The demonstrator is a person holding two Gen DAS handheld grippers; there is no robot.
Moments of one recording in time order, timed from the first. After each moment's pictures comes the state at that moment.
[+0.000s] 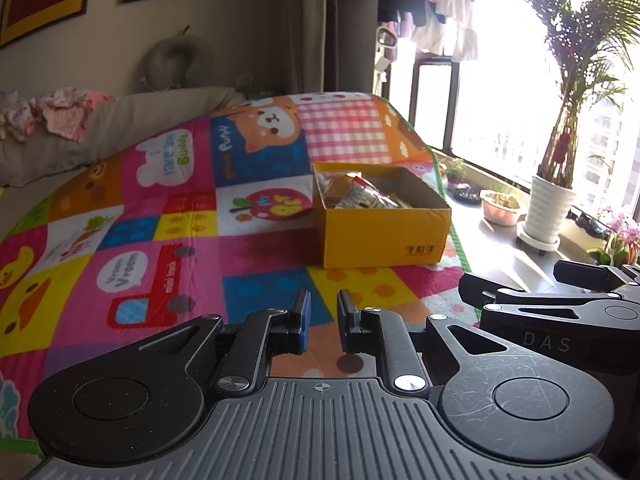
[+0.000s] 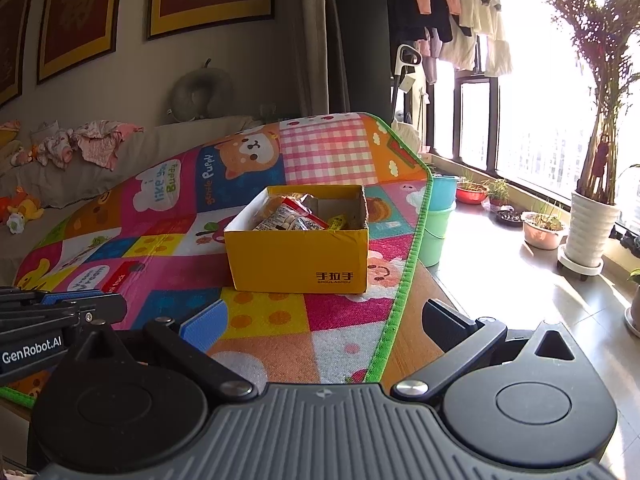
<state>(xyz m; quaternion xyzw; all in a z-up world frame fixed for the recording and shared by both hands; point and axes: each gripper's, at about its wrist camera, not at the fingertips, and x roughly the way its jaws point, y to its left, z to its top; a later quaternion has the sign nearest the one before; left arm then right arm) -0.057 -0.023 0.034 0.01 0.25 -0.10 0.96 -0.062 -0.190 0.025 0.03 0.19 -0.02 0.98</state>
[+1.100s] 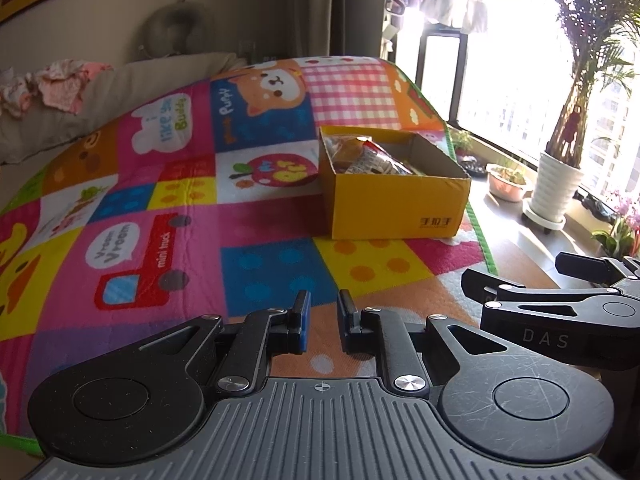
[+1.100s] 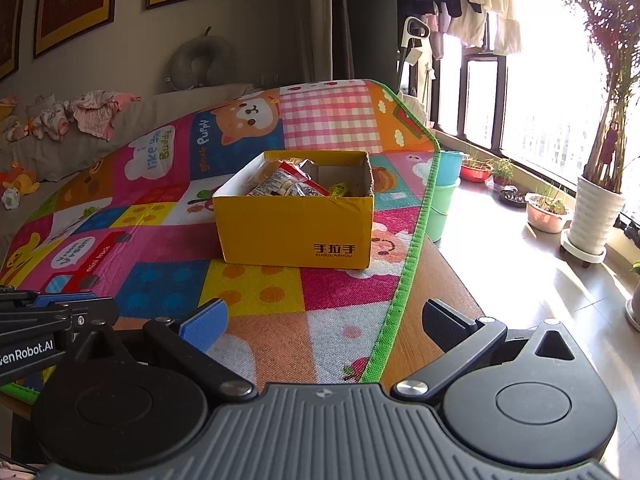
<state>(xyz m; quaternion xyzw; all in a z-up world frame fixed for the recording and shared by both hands) -0.031 -0.024 0.019 0.01 0.30 -0.09 0.95 -0.031 -0.191 0.006 0.02 0.24 -0.01 0.97</state>
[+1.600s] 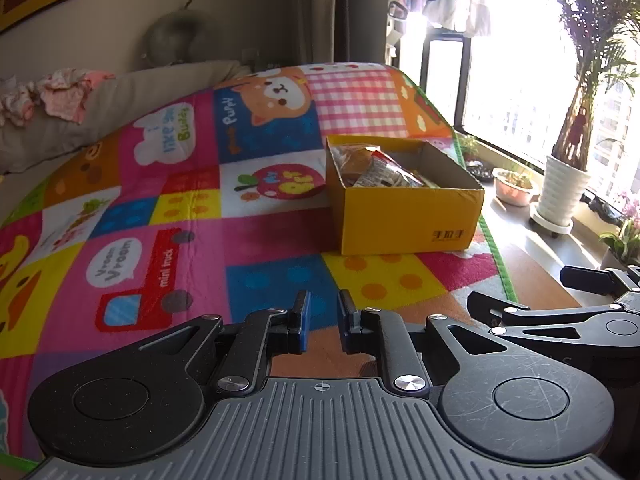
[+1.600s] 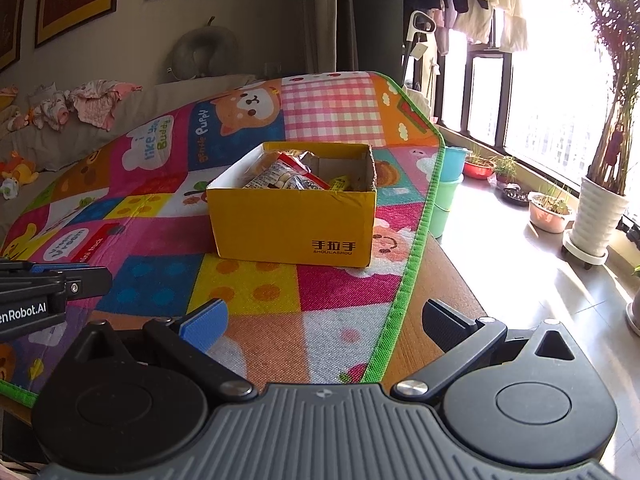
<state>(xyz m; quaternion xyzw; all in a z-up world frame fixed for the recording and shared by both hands) -0.014 -0.023 0.018 0.02 0.29 -0.08 0.95 -0.018 -0.194 0.001 0.01 0.25 -0.01 0.97</state>
